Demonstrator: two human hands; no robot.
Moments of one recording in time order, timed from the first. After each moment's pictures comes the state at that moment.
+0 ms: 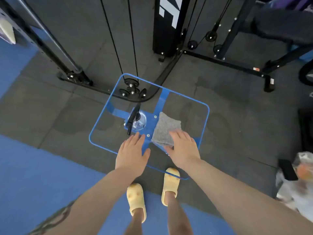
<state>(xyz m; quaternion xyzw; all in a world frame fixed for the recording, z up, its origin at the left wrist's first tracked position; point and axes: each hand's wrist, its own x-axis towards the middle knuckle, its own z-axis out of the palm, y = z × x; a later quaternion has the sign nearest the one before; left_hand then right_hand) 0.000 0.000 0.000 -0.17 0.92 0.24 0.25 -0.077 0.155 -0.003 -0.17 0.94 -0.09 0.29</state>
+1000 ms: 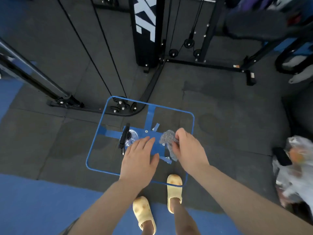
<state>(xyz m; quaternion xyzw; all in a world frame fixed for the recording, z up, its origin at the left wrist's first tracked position) -0.035 0.019 0.070 -0.05 0.96 0.23 0.14 -0.095 0.177 0.074 -0.12 0.96 -0.20 0.16</state>
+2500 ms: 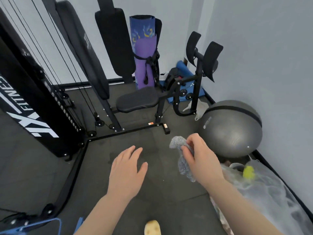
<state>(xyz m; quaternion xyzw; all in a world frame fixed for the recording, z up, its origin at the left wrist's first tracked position) -0.241 0.490 0.230 0.11 0.97 0.22 0.01 -0.205 0.702 0.259 0.09 0.94 -0.30 -0.13</state>
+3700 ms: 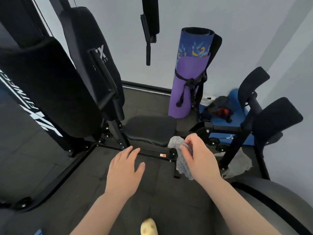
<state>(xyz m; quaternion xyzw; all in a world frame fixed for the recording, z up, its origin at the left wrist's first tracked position) -0.592 0.712 0.241 -0.14 0.96 0.22 -0.03 -0.670 0.918 0.264 -0.16 0.93 -0.32 -0.06</state>
